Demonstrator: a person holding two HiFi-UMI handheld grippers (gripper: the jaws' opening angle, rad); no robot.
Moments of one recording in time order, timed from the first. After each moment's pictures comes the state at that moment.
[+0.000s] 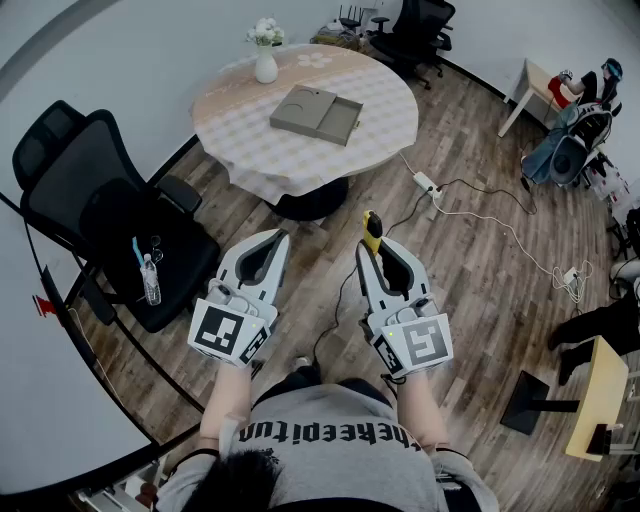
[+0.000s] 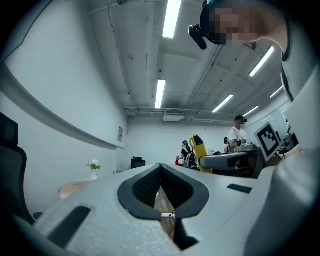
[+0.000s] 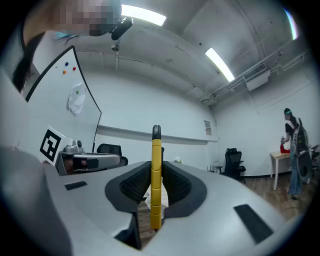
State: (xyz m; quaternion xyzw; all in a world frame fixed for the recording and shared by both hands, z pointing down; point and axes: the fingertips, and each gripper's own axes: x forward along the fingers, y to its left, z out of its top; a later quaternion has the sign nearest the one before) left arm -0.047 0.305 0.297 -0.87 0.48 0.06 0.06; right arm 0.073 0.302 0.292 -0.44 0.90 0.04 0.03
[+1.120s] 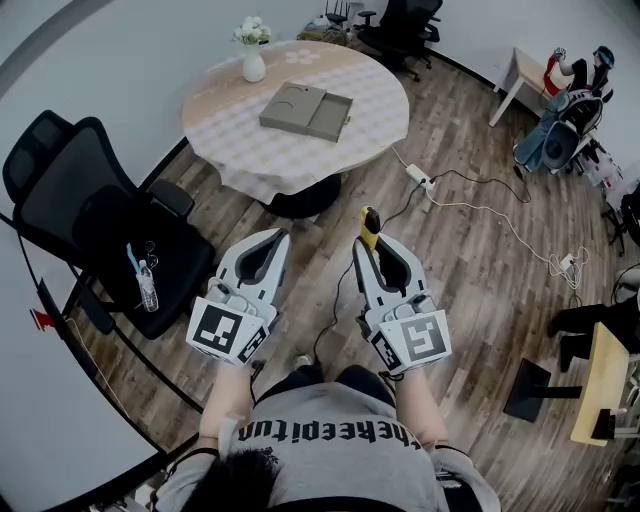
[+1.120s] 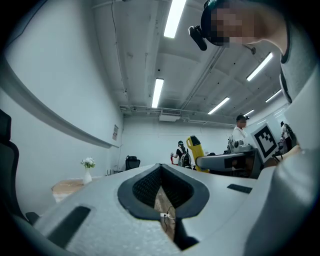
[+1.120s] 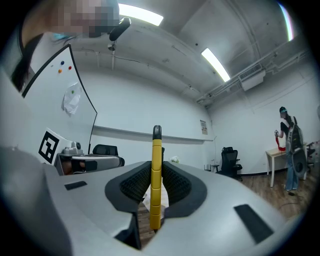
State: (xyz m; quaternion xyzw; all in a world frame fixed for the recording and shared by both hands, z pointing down) left arm -0.042 0.297 0.302 -0.89 0.46 0.07 0.05; right arm 0.073 0.295 0.297 -0.46 0.89 0.03 0.03
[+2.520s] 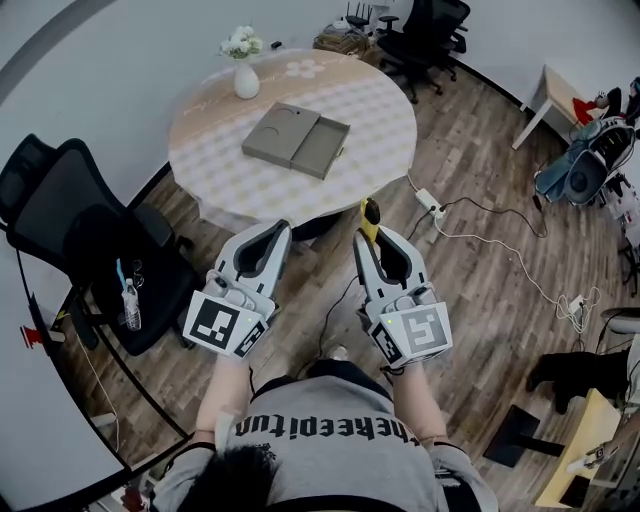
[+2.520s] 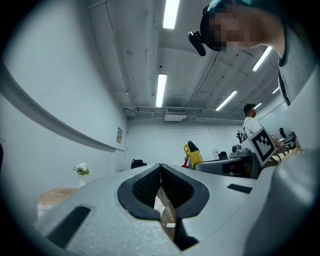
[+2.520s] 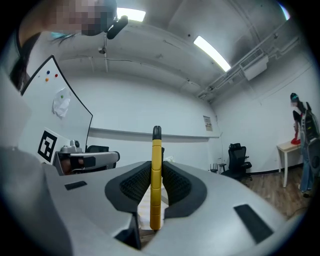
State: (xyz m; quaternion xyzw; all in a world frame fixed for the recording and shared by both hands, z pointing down) left arm 0.043 0.112 0.288 -0.86 0.49 0.07 0.07; right arm 0.156 0.094 0.298 -0.41 0.91 0.02 0.04
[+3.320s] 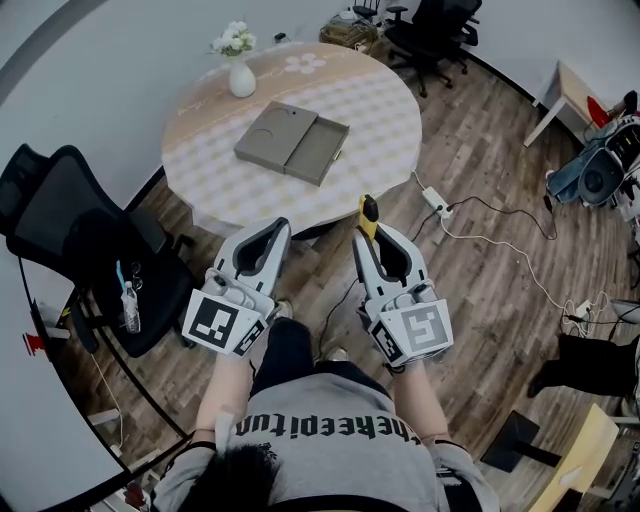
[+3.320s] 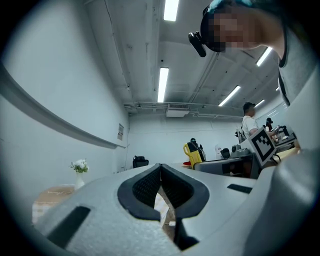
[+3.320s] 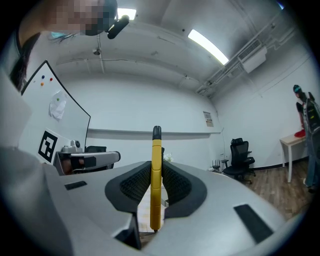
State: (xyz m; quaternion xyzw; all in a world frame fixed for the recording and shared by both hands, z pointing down) left arm 0.063 0.045 0.298 -0.86 0.50 0.05 0.06; right arm 0.173 0.025 0.310 -0.40 0.92 -0.01 0.04
